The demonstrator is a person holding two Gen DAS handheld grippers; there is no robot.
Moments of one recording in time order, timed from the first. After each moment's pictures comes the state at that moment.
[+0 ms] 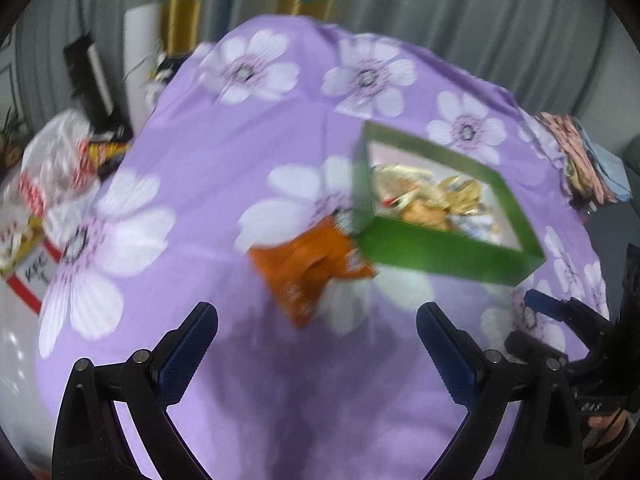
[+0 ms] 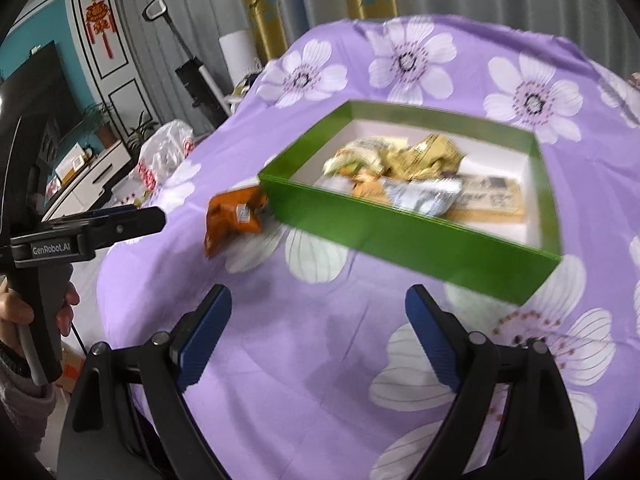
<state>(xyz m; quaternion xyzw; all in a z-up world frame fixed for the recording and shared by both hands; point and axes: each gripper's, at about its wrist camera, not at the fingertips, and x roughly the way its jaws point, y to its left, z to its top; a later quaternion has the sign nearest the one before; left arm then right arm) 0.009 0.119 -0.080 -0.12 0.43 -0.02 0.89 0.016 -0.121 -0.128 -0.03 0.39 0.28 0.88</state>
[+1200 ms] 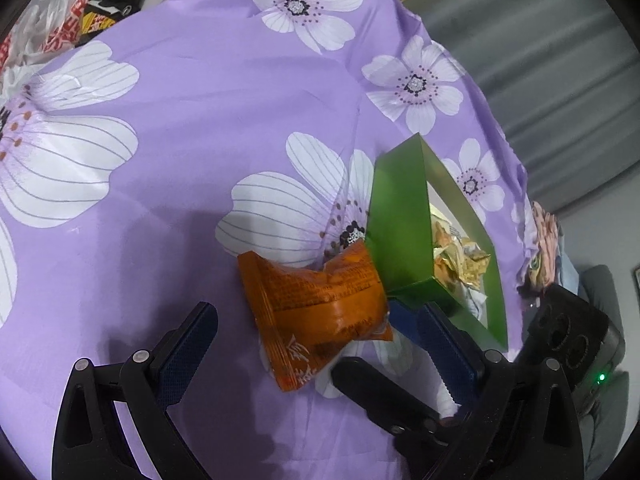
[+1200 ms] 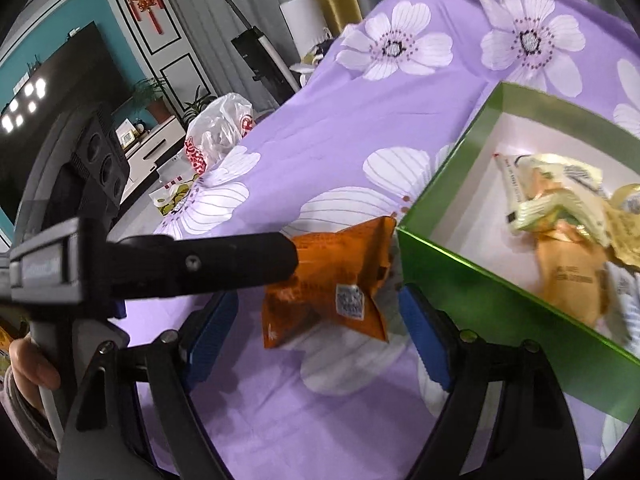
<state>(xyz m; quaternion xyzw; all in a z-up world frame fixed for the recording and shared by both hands) 0.077 0.171 -0.141 -0.35 0.46 -0.06 0.81 0.096 0.012 -0.168 -0.02 0.42 0.40 0.82</state>
